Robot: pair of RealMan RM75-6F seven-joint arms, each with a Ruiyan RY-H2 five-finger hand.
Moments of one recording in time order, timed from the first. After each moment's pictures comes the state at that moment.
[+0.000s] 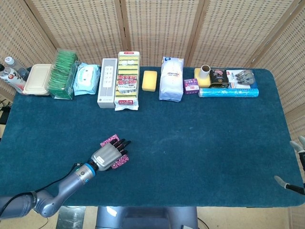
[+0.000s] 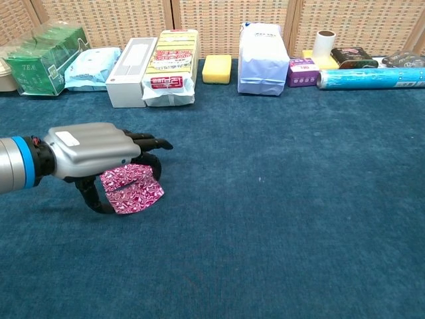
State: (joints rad) left arm -0.78 -1.46 0.04 -1.60 1.28 0.84 0.56; right arm -0.02 -0.98 0.06 -1.60 -1.55 1.60 0.32
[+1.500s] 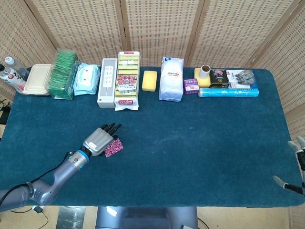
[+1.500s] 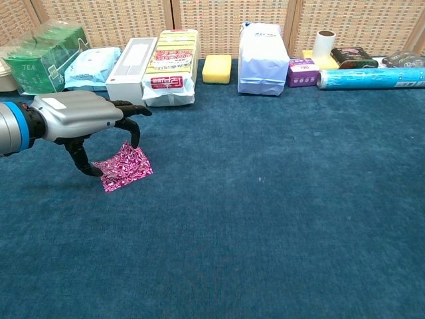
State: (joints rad) left arm -0.80 -1.44 -0.02 -1.49 1.22 0.82 0.51; right arm -0.02 -0.98 0.06 -1.60 -1.55 1.59 0.31
